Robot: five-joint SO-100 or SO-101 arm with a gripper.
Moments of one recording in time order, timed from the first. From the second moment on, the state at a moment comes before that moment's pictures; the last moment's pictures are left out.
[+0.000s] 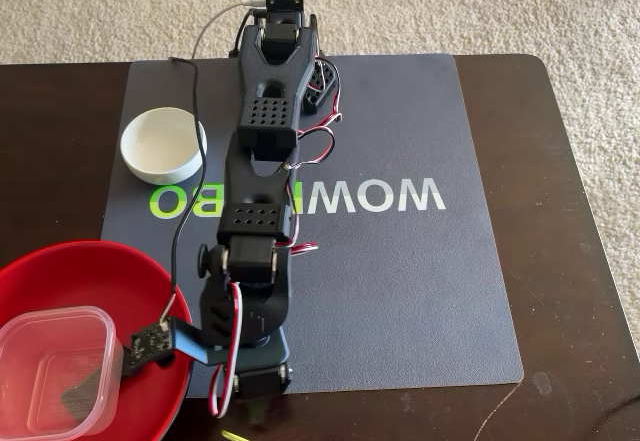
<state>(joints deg) 3.1 7.0 -11.8 70.9 12.7</state>
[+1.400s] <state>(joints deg) -15.1 13.5 -12.9 94.2 9.2</state>
